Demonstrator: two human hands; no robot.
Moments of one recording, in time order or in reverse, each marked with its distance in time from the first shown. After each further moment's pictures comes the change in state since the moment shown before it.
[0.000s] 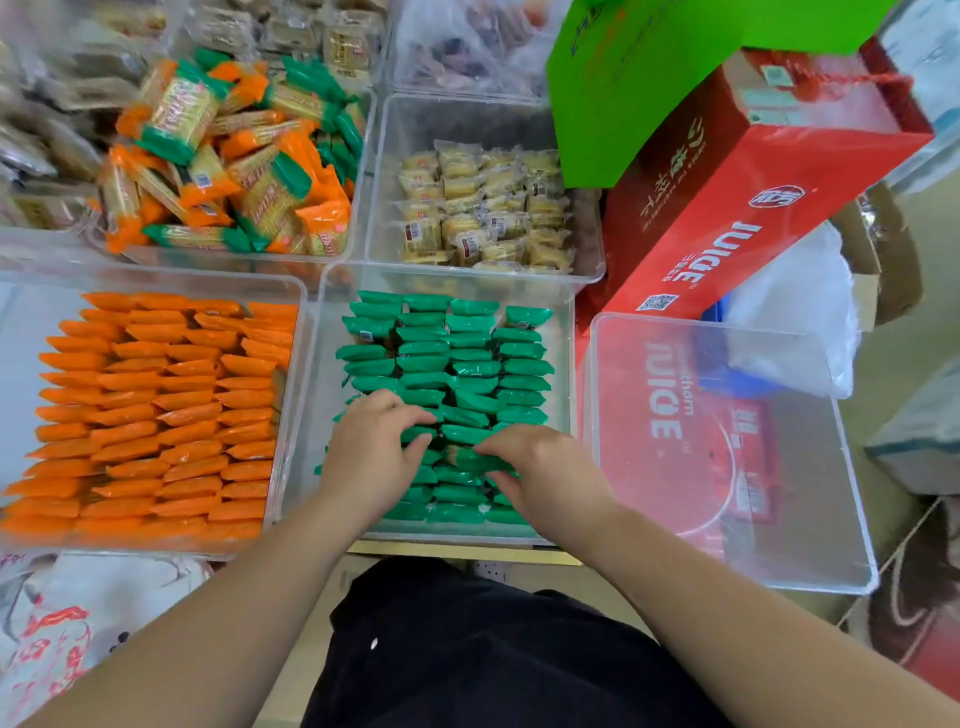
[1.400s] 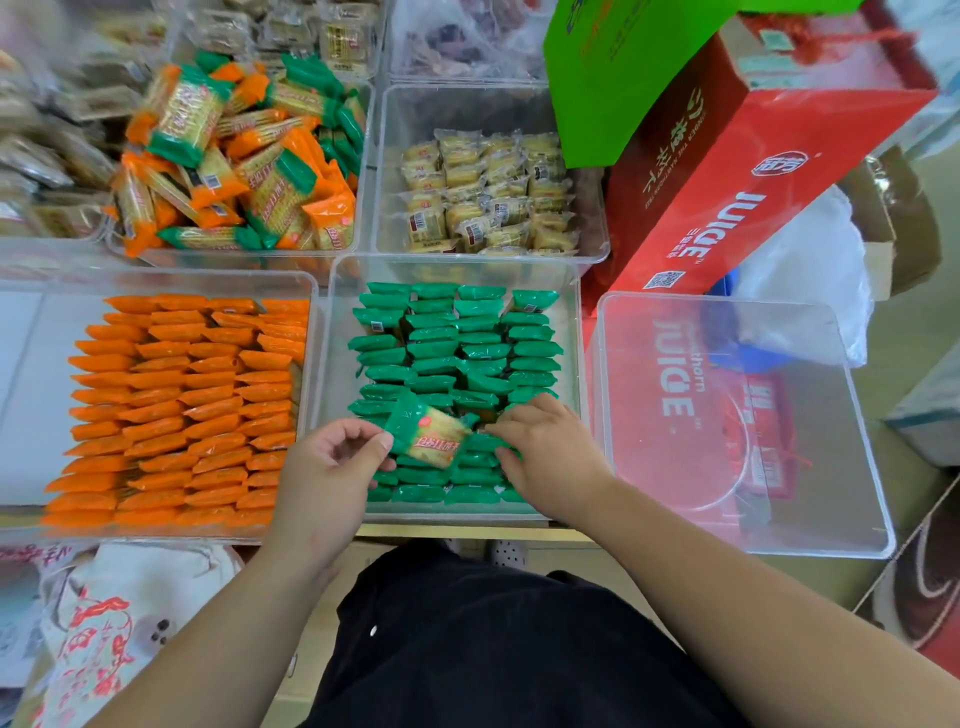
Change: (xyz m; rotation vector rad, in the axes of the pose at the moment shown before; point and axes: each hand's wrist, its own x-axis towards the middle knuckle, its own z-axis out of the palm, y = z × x) left_hand -0.059 0.023 -0.052 -0.759 0.129 -0.543; right_hand 0.001 0.006 0.020 -0.197 -0.016 -0.006
